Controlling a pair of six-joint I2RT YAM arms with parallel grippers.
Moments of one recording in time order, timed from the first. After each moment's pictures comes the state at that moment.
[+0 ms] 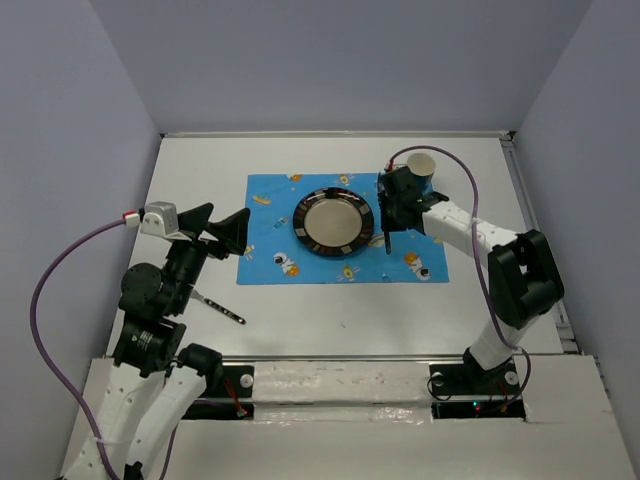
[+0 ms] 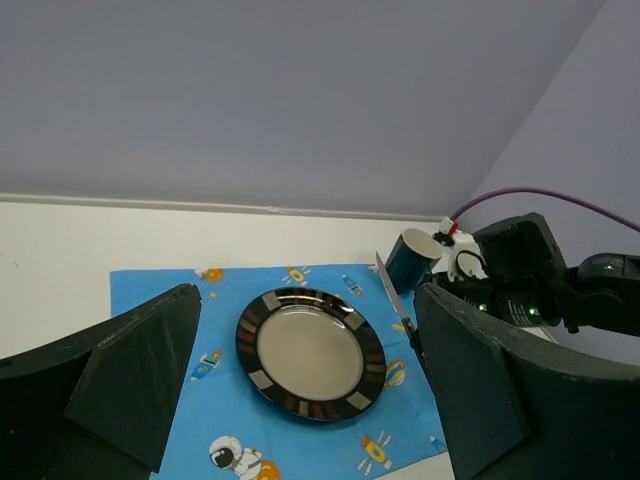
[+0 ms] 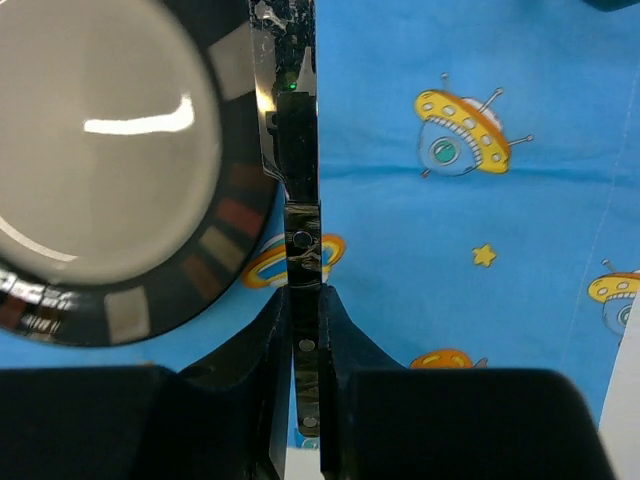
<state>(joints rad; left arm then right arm) -0.36 0.44 0.73 -0.08 -0.03 -0.35 0.50 1.68 1.20 -0.41 0.22 0.36</state>
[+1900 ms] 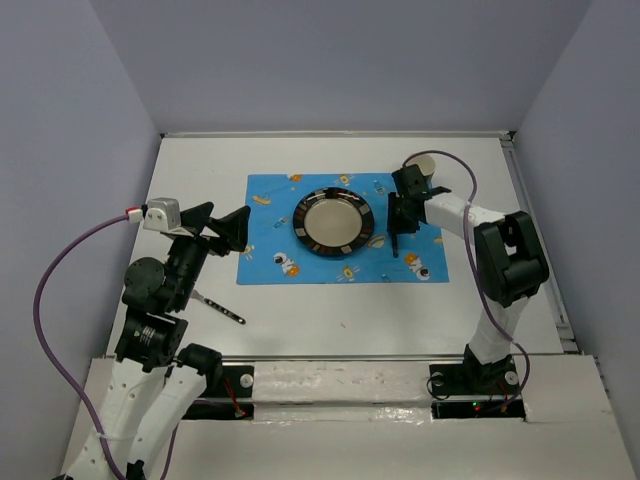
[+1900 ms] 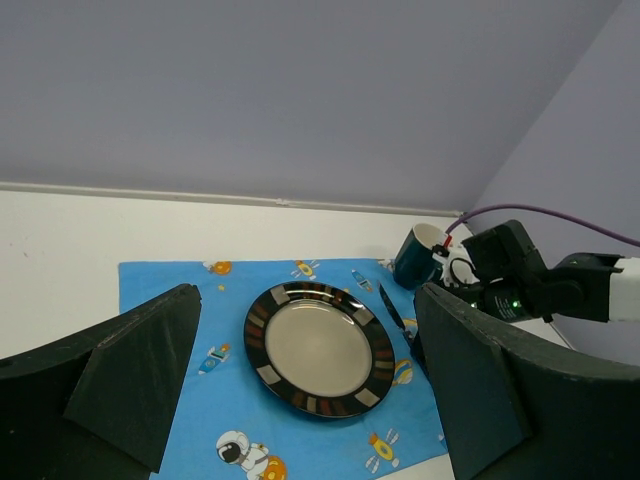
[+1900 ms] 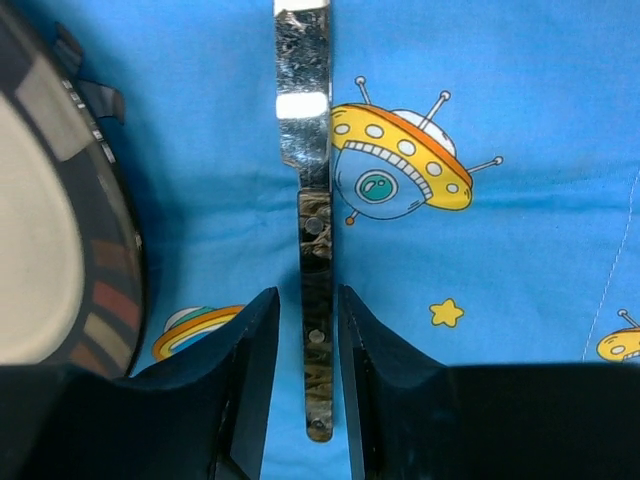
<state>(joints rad) -0.34 0.47 0.73 -0.08 -0.02 -0.35 0.35 1.88 1.25 -0.41 0.10 0.40</state>
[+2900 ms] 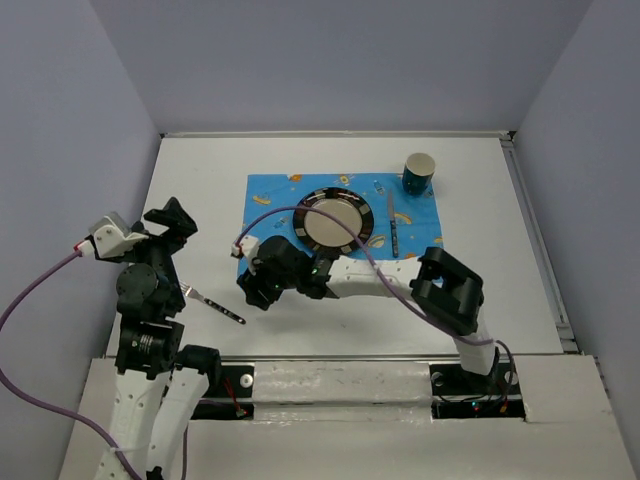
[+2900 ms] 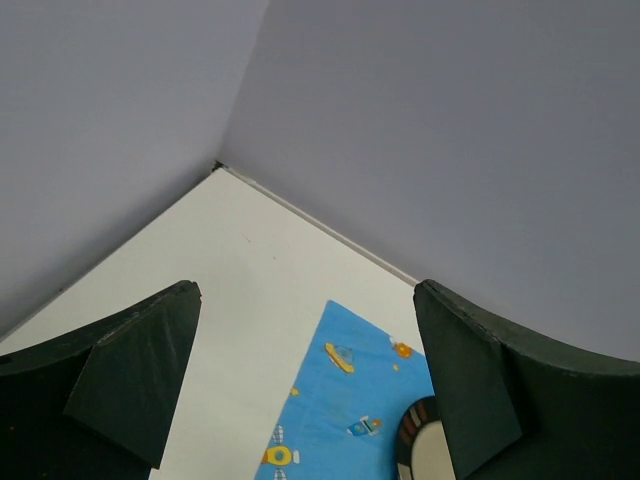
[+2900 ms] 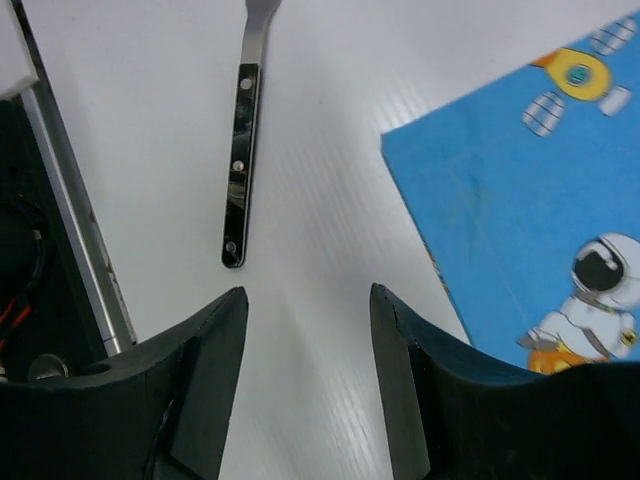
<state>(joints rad) -0.18 0.42 0.72 -0.13 -0.54 -0.39 1.12 1.97 1.40 -0.03 -0.17 0.15</state>
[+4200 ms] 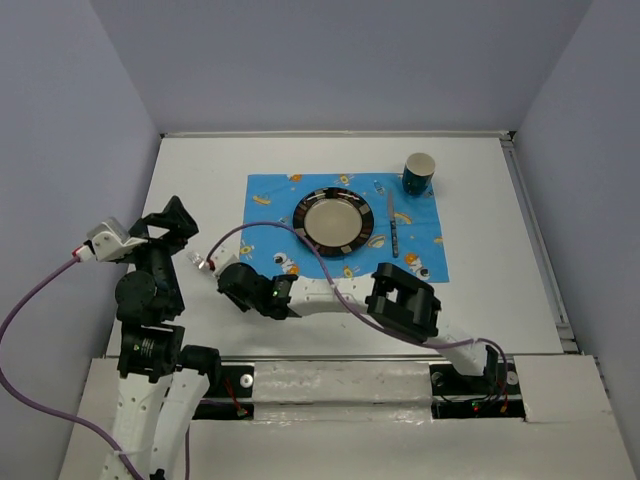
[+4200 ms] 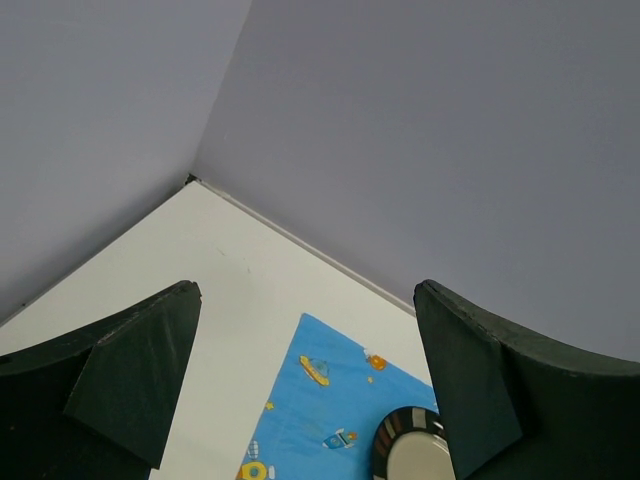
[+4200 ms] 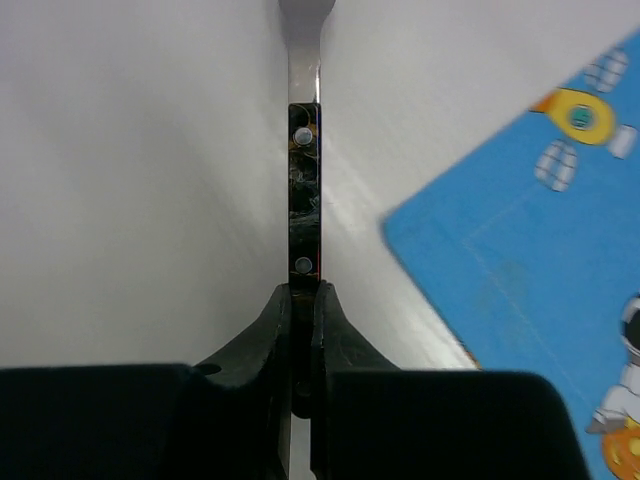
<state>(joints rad) -0.16 0.39 0.68 -0.07 -0.50 -0.42 1.29 2.32 1.76 -0.09 0.31 0.16</state>
